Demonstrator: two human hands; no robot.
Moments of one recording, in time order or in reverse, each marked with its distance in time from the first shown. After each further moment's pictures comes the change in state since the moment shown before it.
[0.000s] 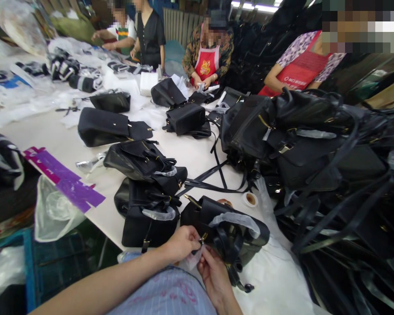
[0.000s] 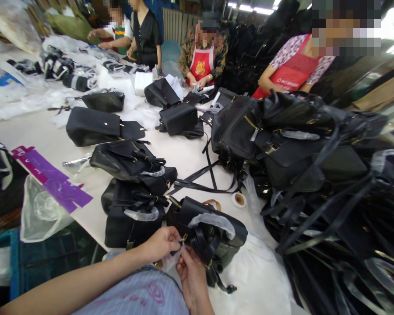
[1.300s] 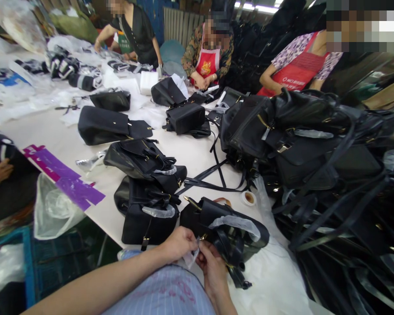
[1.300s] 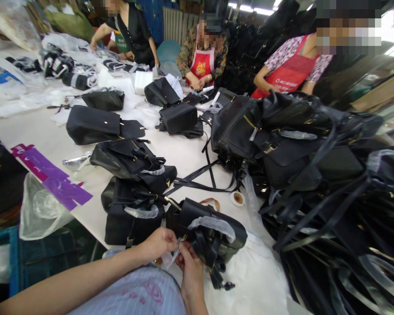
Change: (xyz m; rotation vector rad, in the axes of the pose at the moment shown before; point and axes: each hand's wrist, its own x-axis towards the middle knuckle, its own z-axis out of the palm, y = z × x) left_hand 0.004 -0.022 -0.006 0.050 0.008 0.048; right_hand -0.002 0.006 0.002 -0.244 0.068 -0.191
